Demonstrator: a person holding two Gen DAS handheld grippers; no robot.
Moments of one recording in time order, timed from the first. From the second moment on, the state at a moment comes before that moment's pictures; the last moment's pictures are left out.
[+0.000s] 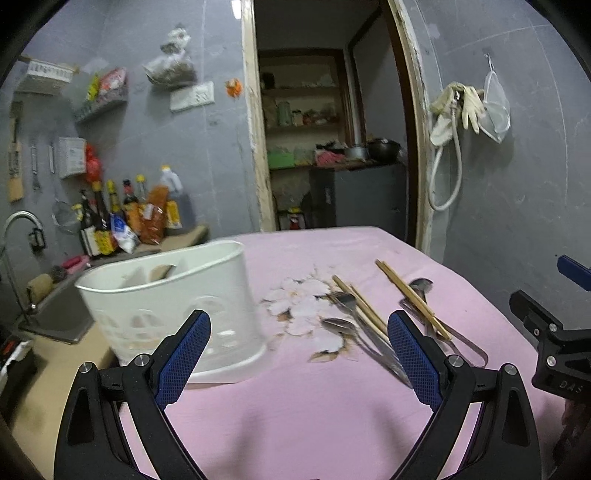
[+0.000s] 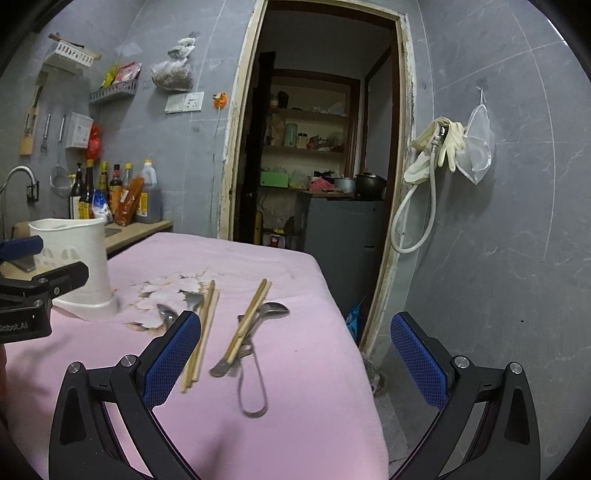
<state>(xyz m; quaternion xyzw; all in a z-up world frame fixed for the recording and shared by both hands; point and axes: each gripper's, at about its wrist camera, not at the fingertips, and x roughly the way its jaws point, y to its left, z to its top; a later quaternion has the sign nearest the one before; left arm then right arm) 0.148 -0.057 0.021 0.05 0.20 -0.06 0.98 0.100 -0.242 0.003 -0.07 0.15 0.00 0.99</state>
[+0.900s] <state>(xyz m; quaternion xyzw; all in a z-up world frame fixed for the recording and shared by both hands) 0.255 -0.064 -0.022 -0.04 0.41 -0.16 0.90 0.223 -0.280 -0.019 0.01 0.34 0.15 0.93</state>
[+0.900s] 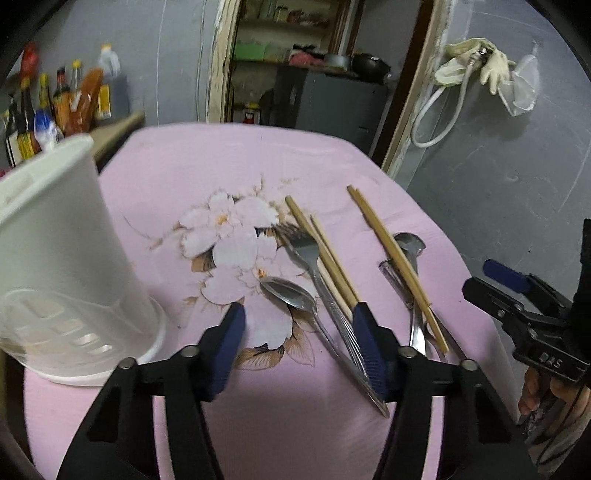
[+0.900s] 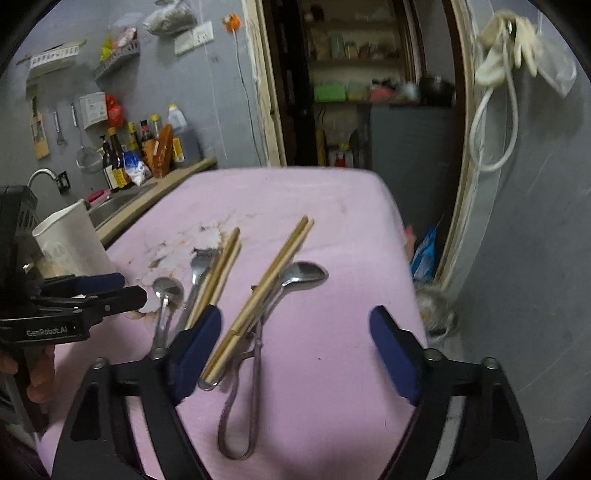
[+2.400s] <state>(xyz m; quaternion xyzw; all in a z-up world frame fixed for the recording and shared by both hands) 0.255 -0.042 -0.014 -0.13 0.37 -0.24 0.89 0.277 -0.290 -0.027 0.15 0.34 0.26 0.89</state>
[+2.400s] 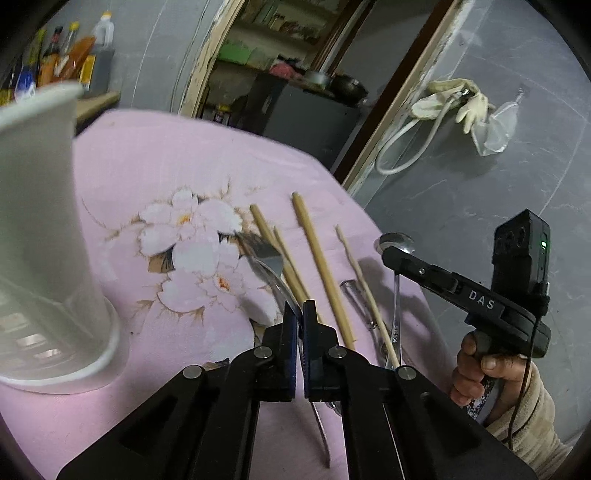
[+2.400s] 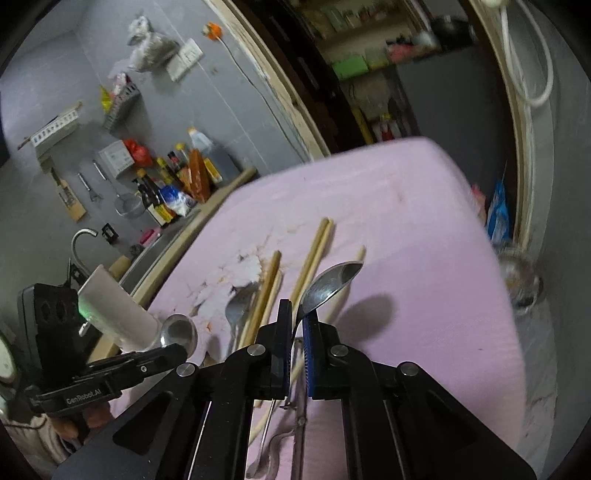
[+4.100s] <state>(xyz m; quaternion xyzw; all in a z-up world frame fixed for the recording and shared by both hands) 0.197 0.175 0.068 -0.15 0.03 0.01 0.99 0.220 -0.044 0.072 0.00 0.02 0.35 0.94</state>
